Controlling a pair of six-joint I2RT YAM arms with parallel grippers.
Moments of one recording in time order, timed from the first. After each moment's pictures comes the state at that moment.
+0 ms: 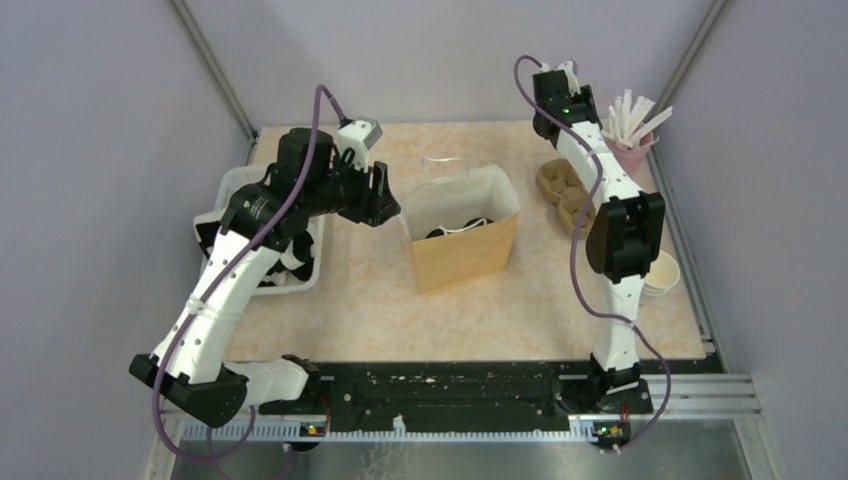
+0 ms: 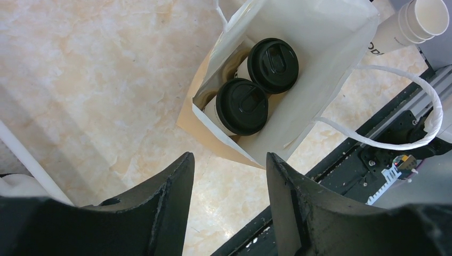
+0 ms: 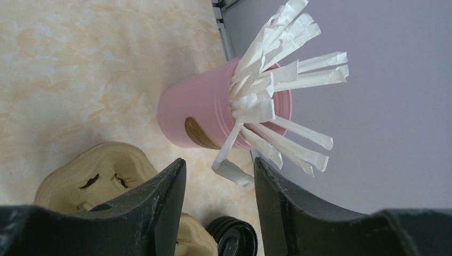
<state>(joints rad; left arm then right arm) -0.49 1.24 1.60 -0.93 0.26 -0.15 0.24 2.14 2.08 -0.65 0.86 -0.20</state>
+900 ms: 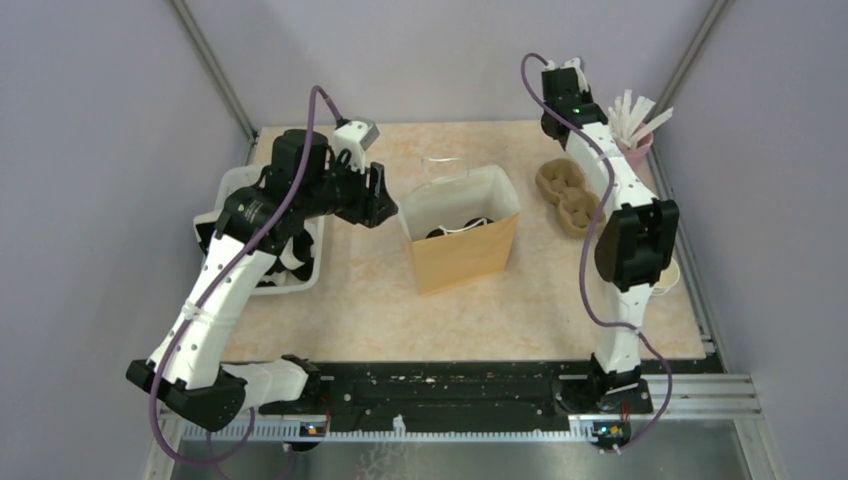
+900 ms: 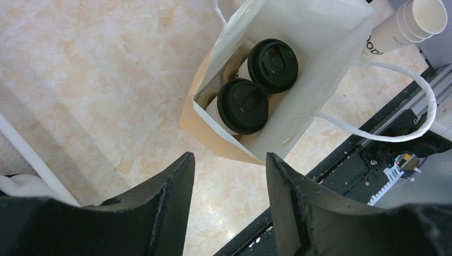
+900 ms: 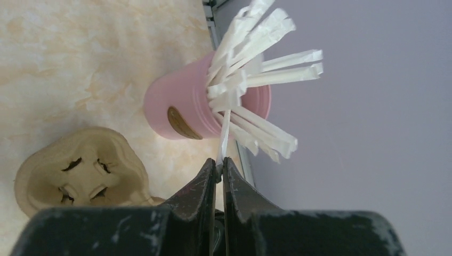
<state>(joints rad) -0.48 1.22 1.60 -0.94 0.25 -0.13 0.23 2.08 2.02 -0.64 0.85 -0.25</state>
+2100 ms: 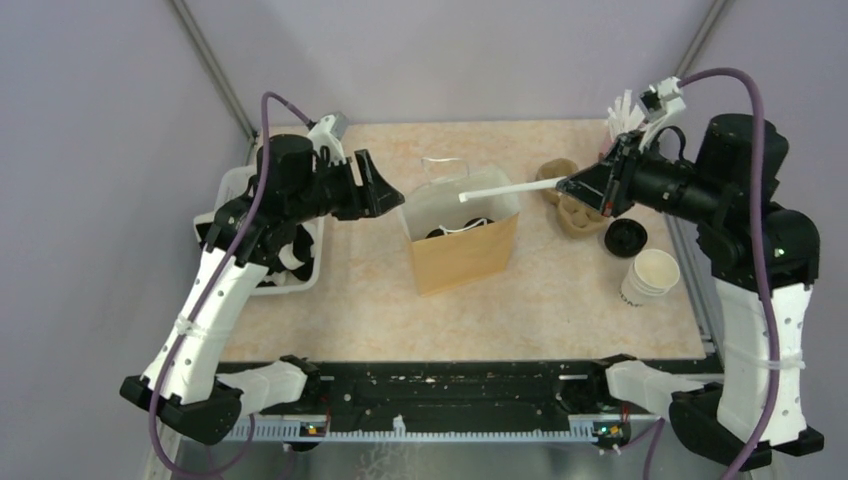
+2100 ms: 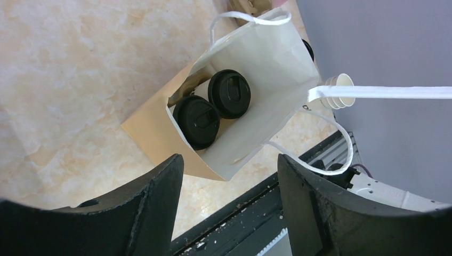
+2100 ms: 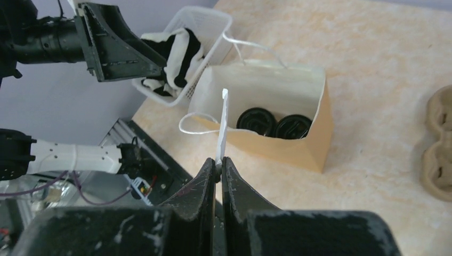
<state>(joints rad) -0.45 1.16 1.55 -0.83 0.28 -0.51 0.23 1.11 1.93 -1.12 -0.55 0.24</state>
